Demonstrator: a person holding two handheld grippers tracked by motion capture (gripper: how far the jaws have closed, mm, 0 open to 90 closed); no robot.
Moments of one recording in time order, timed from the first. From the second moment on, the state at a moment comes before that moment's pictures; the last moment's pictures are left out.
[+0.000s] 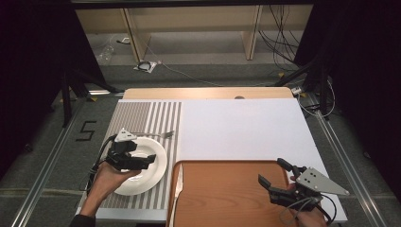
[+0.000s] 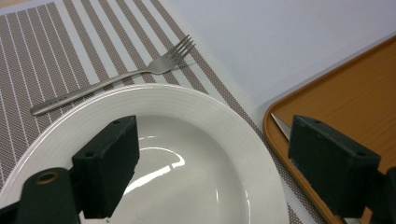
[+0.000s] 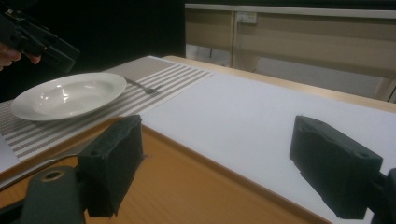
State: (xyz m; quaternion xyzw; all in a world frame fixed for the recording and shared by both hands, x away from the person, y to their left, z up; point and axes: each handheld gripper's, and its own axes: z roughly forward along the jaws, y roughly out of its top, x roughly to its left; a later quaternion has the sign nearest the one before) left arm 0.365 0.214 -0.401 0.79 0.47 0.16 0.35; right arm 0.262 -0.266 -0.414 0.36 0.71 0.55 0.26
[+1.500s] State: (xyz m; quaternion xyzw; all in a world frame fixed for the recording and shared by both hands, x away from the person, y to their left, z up) left arm 0.515 0.230 -0.414 0.85 0.46 0.13 0.22; right arm 0.261 -0.266 -0.414 0.36 0.71 0.55 0.26
